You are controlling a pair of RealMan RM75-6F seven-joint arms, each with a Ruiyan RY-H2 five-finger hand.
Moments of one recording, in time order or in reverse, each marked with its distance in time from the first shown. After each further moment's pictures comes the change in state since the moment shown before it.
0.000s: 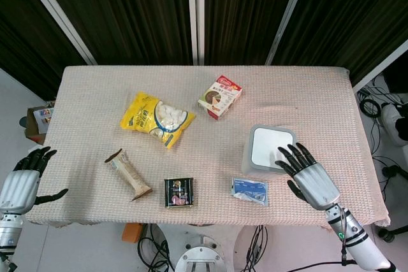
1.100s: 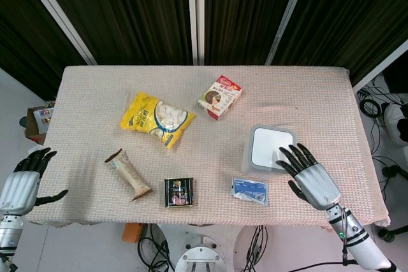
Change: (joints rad) left arm 0.005 -0.007 0.003 0.006 0.002 0.003 0.002; right arm -0.003 -0.007 -0.004 0.019 0.003 -0.003 0.012
